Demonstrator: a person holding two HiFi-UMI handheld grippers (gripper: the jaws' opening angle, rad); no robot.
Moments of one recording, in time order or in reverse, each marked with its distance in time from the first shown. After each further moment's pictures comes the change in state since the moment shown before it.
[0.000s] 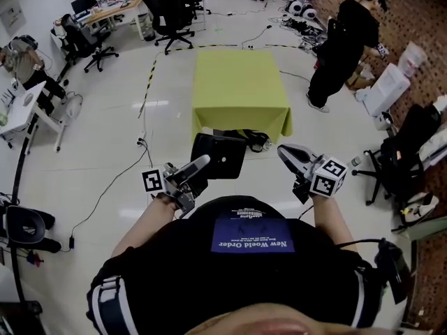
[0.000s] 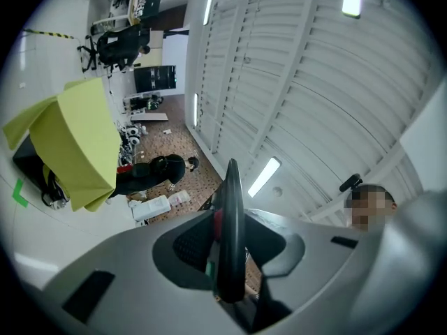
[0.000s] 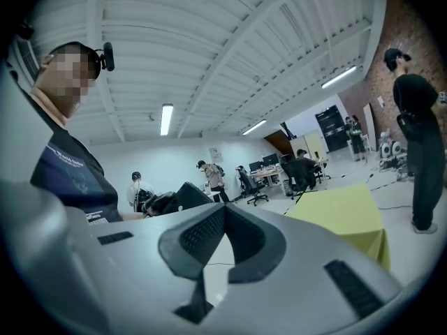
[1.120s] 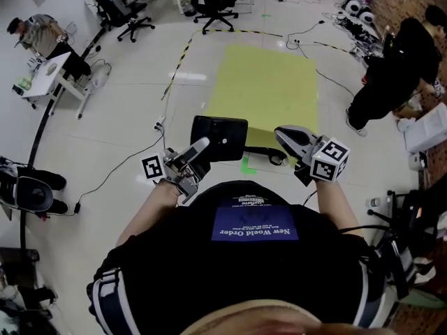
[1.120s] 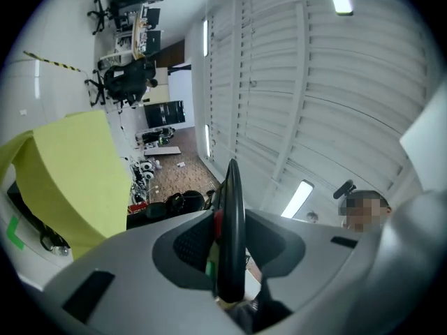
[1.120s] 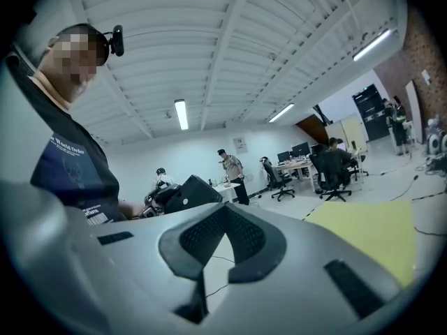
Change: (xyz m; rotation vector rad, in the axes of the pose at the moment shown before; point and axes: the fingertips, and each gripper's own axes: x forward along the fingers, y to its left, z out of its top) left arm 0.139 0.154 0.176 0.105 -0.243 0.140; right arm 0.145 -0.261 0.076 -0.057 0.096 0.311
